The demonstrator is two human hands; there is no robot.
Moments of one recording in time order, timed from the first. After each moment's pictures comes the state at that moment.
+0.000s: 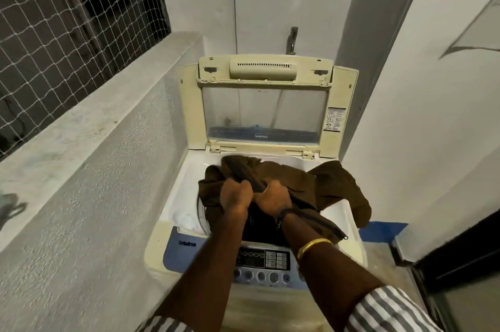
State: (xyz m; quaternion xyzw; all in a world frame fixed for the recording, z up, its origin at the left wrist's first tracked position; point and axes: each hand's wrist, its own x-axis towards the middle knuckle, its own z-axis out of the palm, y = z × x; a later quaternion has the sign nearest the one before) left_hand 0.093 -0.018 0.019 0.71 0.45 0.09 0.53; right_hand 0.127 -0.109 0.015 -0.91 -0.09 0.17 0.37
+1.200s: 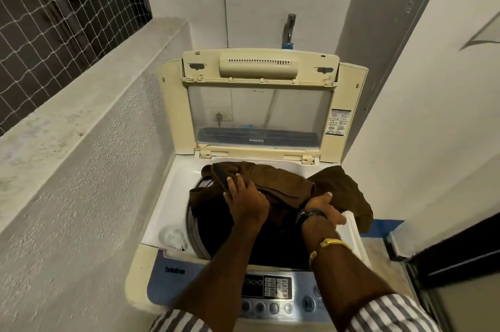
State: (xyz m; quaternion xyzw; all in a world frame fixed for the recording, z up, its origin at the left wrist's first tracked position) left_hand 0.153 -0.022 -0.038 0.94 0.27 0.01 0.22; right_hand 0.199 -0.152 -0.008 -0.59 0.53 0.00 0.61
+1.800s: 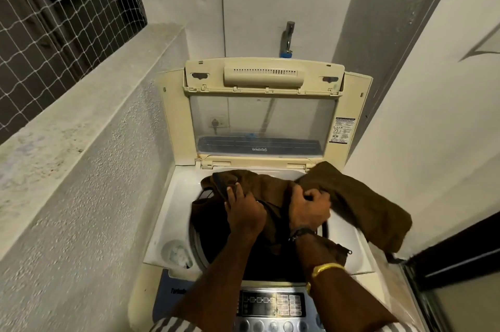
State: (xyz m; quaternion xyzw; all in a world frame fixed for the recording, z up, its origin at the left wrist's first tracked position) left_hand 0.159 0.010 -0.050 0.94 0.23 -0.01 0.26; right_hand 0.190 -0.108 -0.012 -0.79 0.24 -0.14 0.55
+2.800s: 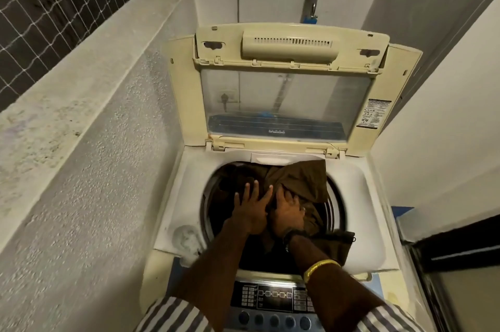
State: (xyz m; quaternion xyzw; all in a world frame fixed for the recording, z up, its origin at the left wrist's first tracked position) left_hand 0.155 0.052 -0.106 0.96 0.05 -0.23 0.18; right_hand 0.183 -0.066 -0.096 -0.96 -0.07 0.22 0.18
